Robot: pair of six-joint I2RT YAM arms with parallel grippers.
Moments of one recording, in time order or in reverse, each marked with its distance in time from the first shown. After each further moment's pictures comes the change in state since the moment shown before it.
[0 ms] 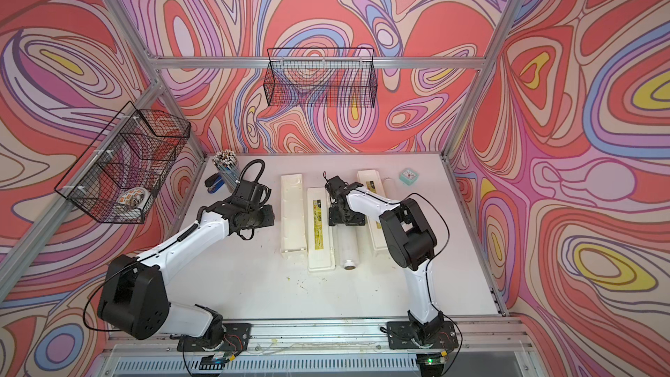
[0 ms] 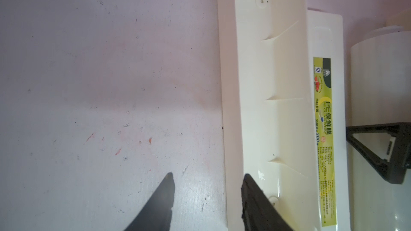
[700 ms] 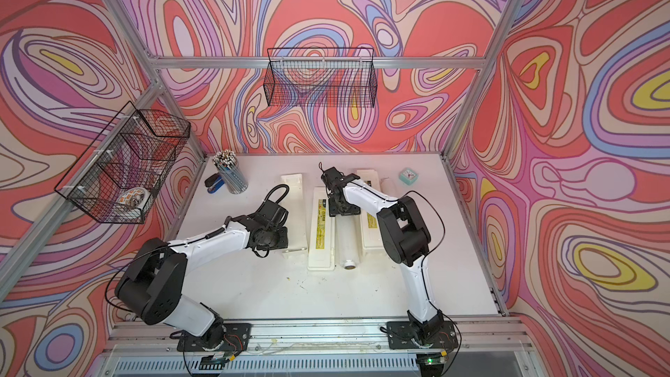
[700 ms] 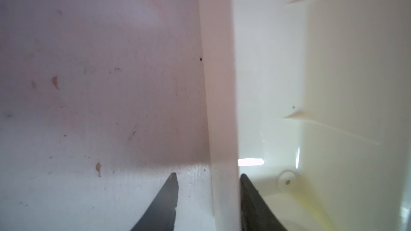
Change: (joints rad) left arm -0.175 0.095 -0.116 0.068 0.018 -0.127; right arm 0.000 0.066 0.167 -0.054 0.087 -0.061
